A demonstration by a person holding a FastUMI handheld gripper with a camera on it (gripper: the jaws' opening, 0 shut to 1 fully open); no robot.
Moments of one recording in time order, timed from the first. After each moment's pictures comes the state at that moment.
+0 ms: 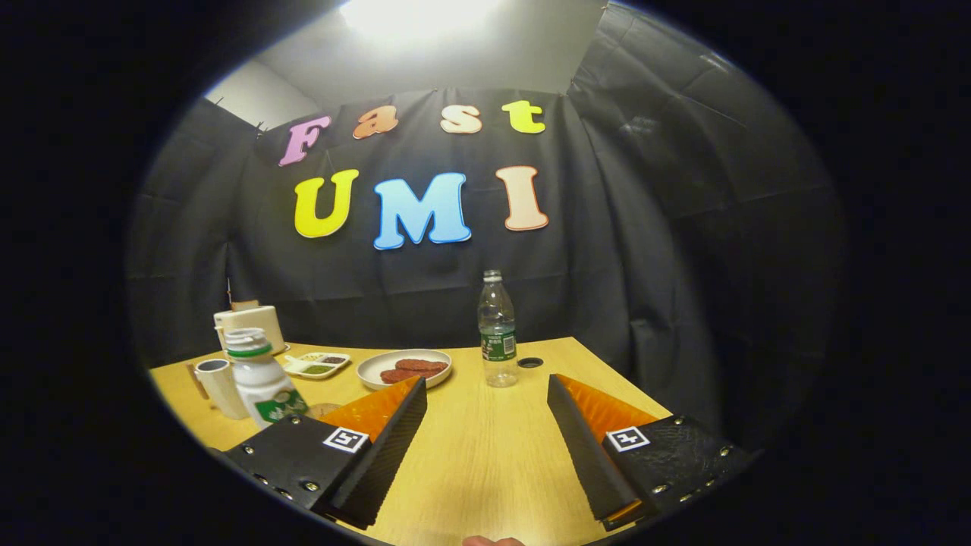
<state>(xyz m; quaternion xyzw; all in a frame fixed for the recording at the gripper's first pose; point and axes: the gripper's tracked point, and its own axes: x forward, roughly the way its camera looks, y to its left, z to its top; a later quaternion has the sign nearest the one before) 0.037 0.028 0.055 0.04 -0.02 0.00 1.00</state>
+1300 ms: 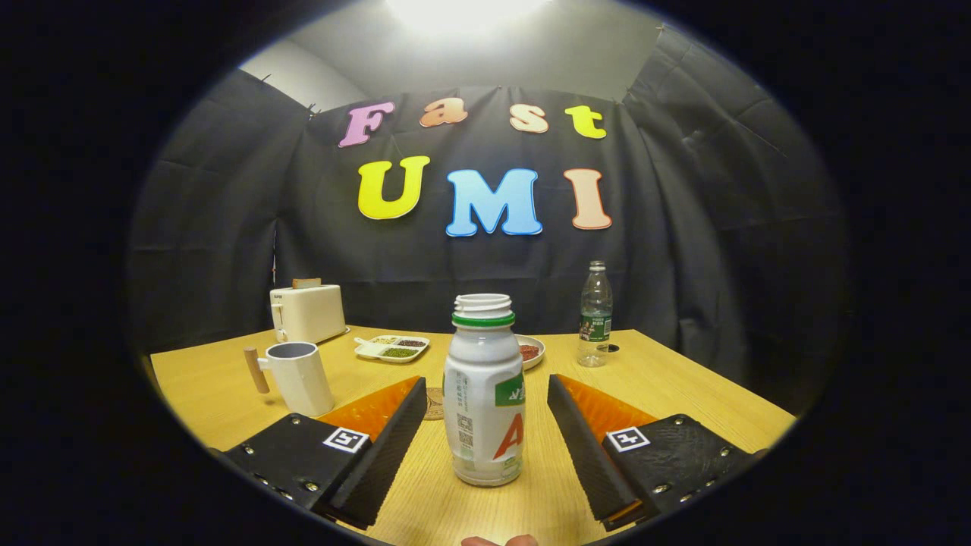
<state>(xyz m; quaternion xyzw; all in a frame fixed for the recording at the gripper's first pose) 0.023 0.187 0.023 0.00 0.00 0.05 1.00</state>
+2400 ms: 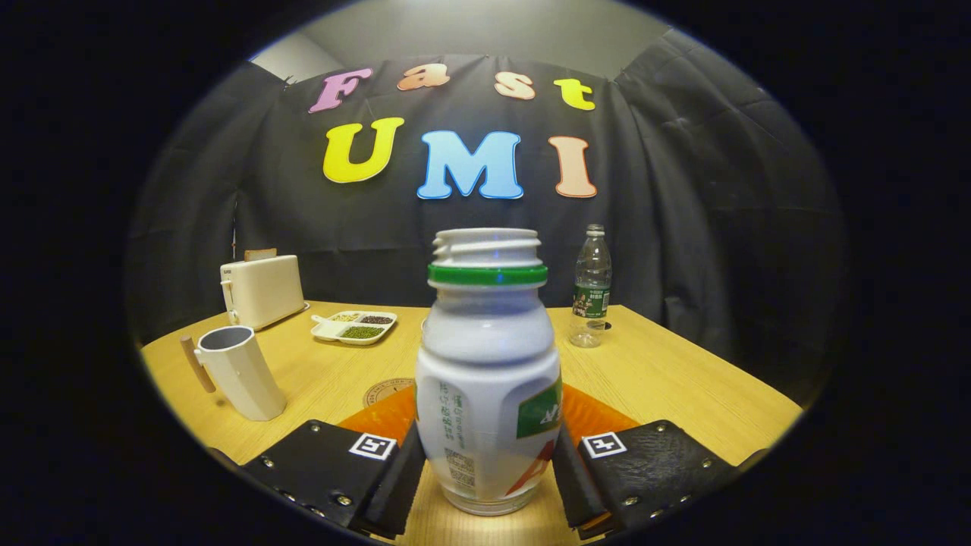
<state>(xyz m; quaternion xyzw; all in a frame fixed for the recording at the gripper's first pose) 0.081 0.194 0.002 -0.01 0.06 0.00 1.00</state>
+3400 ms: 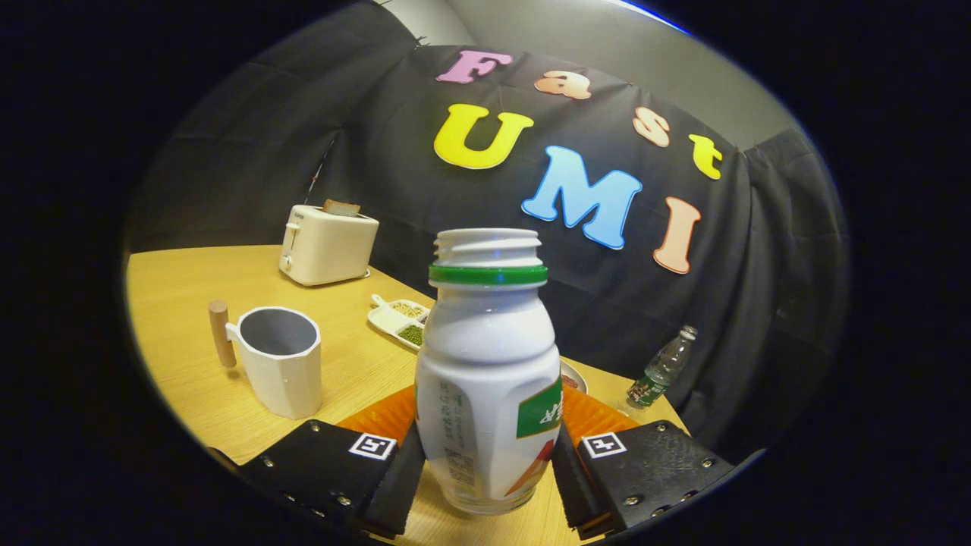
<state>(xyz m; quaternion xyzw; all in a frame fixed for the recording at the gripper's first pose) 0.109 0.288 0.047 -0.23 0.05 0.11 0.97</state>
